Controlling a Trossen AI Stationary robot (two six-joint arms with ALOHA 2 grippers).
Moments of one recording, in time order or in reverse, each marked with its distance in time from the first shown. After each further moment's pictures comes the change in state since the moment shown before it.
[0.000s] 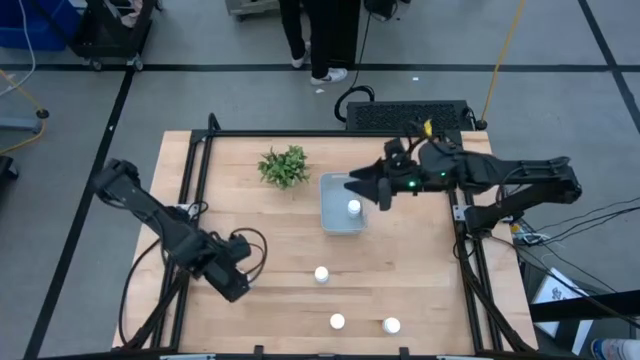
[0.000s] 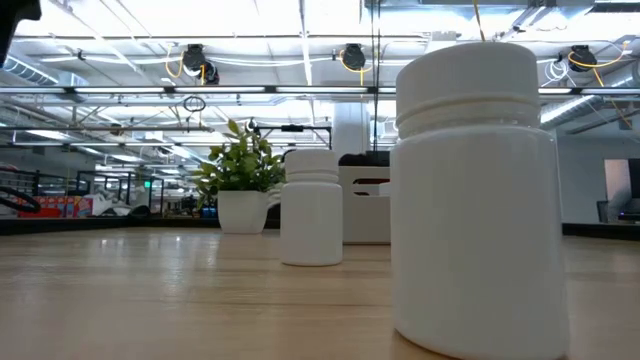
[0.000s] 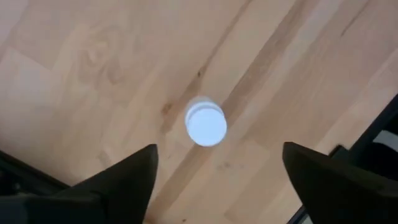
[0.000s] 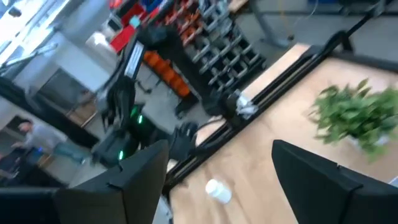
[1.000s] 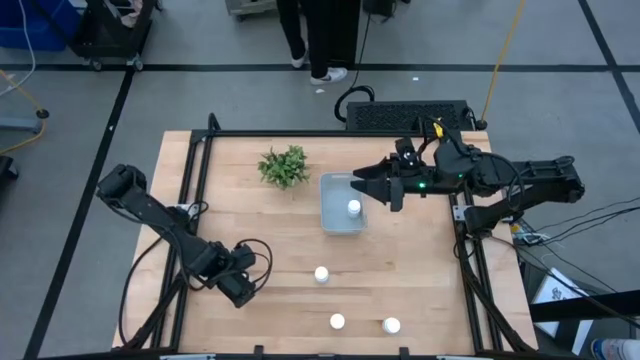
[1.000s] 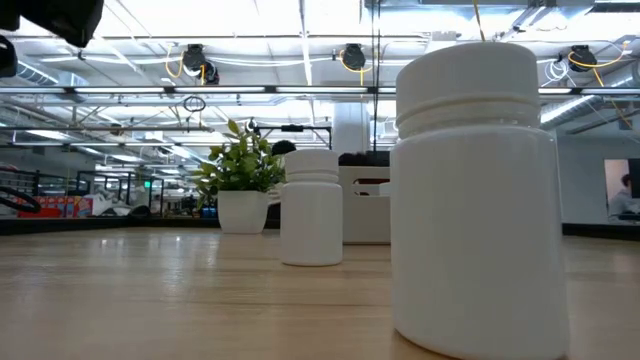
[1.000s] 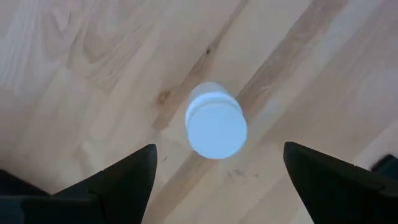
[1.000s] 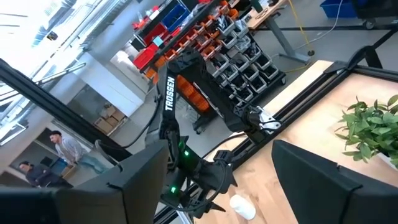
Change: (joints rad) left arm -0.007 0.070 -0.168 0.166 0.058 -0.041; right arm 0.042 -0.030 0.000 0.079 0.031 0.016
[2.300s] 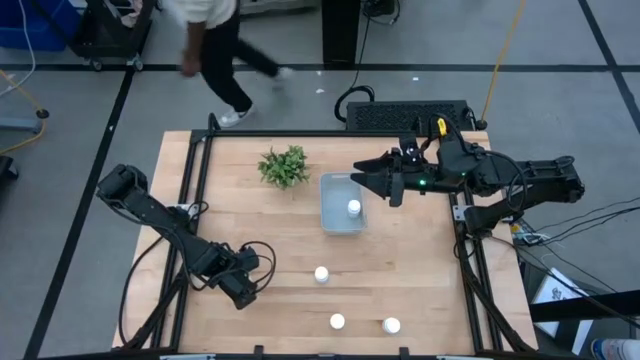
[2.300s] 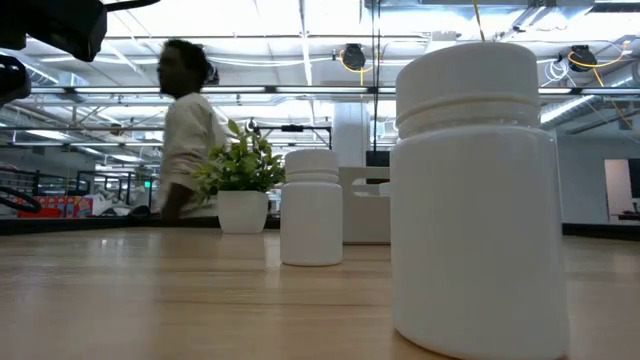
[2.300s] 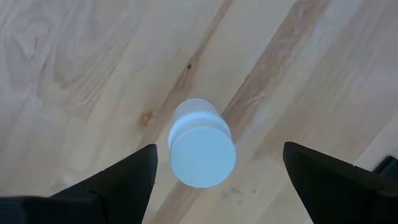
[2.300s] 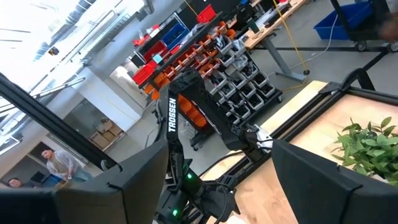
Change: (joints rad) left arm 0.003 0.000 -0.066 0.129 -0.020 0.085; right arm 0.000 0.000 0.000 0.052 0.055 -0.031
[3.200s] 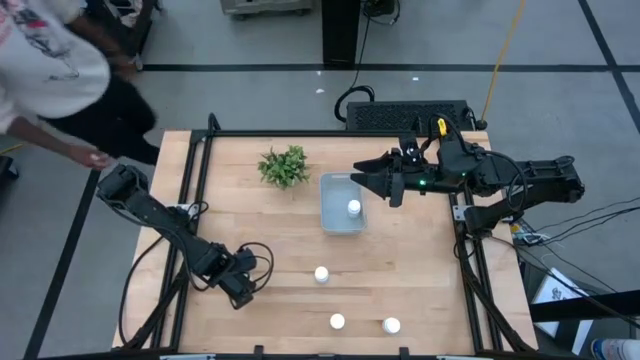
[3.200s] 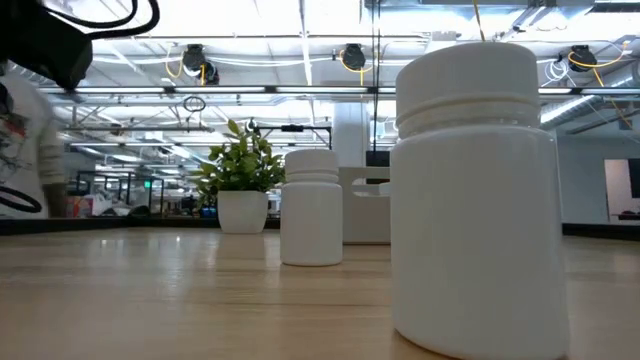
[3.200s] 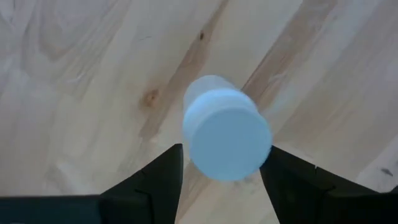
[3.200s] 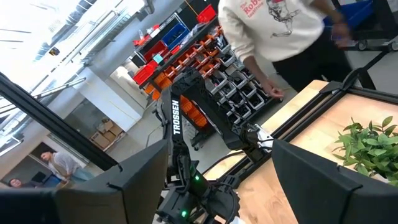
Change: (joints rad) left arm -0.003 0.000 -0.071 0.049 0.070 -0.017; right arm 0.000 0.000 0.000 0.000 0.000 0.003
